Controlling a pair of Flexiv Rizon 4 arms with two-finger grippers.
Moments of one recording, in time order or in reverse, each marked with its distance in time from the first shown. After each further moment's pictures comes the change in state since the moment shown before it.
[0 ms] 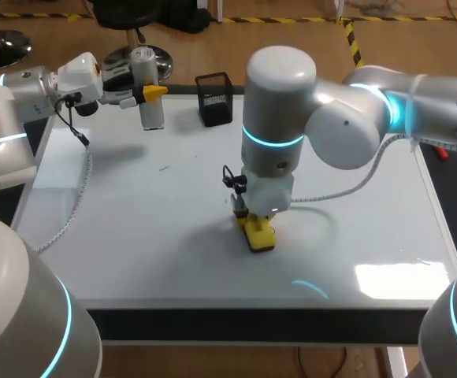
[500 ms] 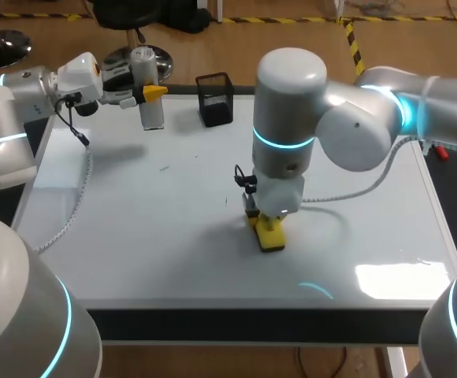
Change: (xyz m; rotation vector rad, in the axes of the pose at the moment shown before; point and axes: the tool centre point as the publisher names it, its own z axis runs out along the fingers) left arm 0.000 0.000 0.000 0.000 0.000 0.000; right arm 0.026 0.009 0.002 -0.008 0.016 0.067
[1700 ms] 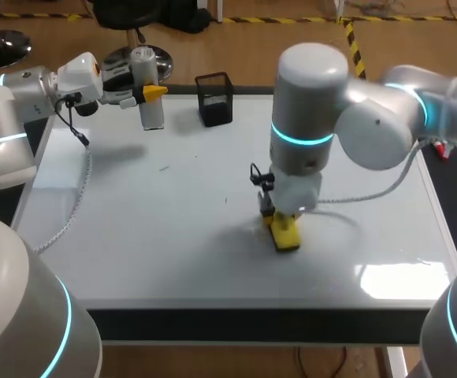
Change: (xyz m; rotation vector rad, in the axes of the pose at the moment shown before) left arm 0.000 0.000 0.000 0.000 0.000 0.000; right arm 0.019 0.003 -0.023 0.009 -0.006 -0.040
